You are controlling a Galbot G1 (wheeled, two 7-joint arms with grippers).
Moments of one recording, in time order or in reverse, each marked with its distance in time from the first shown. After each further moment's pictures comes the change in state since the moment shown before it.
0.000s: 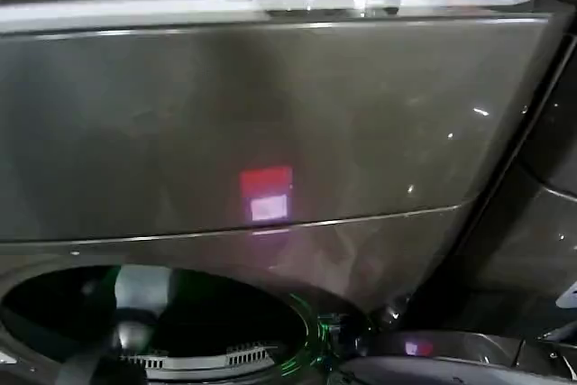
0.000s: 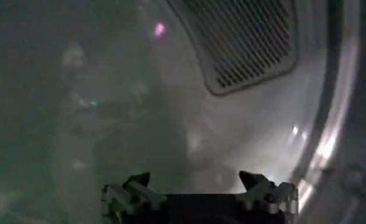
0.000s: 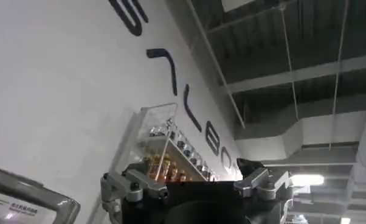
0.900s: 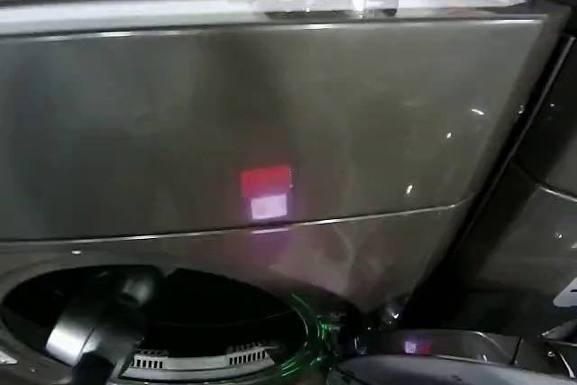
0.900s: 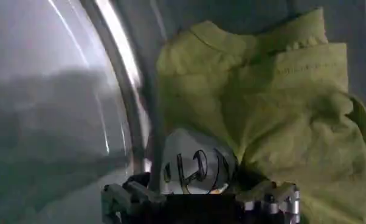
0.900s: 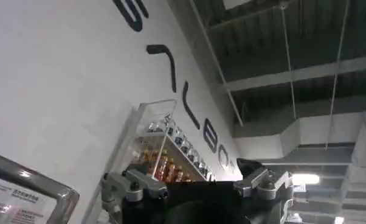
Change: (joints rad) left arm -0.139 -0.072 0.166 0.260 0.616 -0.092 0.247; right arm 0.004 0.024 -0.006 0.012 -0.014 0.005 -0.003
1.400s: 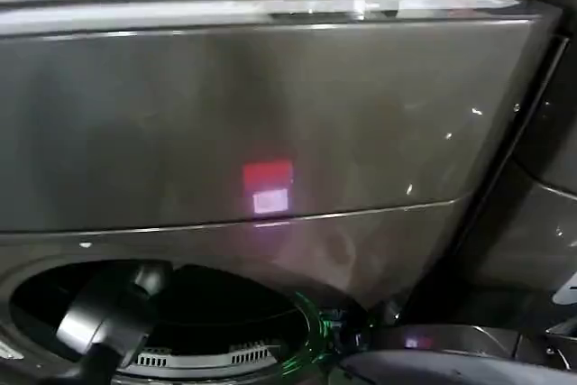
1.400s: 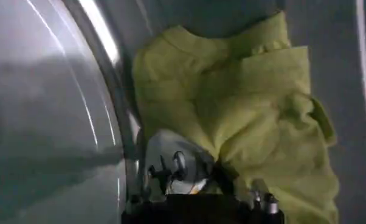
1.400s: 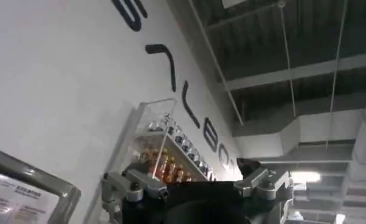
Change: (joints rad) left arm 0.002 0.005 -0.003 -0.010 -0.061 0.030 -0.037; right arm 0.023 0.010 -0.022 0.007 -0.003 0.002 0.000
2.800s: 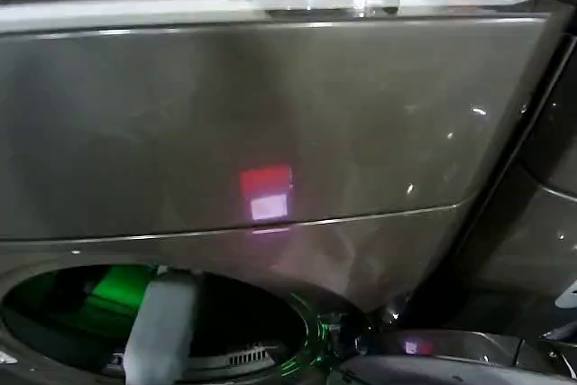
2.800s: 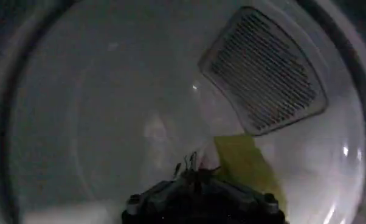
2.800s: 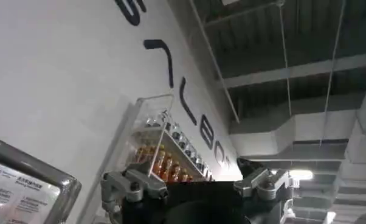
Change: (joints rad) left arm 0.656 -0.080 -0.493 -0.873 -0.800 -0.105 -0.954; right arm 0.016 -0.009 -0.015 0.013 -0.033 -0.008 0.037
